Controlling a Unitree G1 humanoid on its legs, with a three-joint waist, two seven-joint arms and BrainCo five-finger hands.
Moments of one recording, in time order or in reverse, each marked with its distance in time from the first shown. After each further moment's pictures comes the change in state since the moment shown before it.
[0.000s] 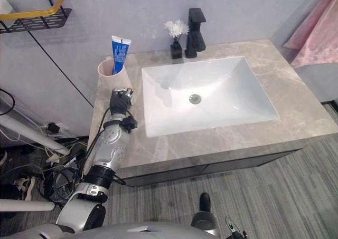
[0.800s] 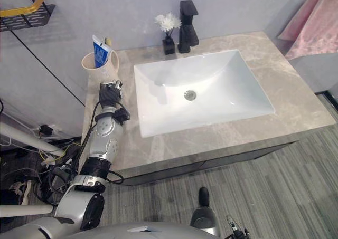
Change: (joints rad) left arm -0.083 0.040 0.078 0.059 0.078 0.008 0.037; right arm 0.008 0.006 -0.014 -0.039 0.000 0.000 0.006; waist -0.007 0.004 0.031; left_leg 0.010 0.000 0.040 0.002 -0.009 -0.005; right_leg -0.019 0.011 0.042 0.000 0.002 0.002
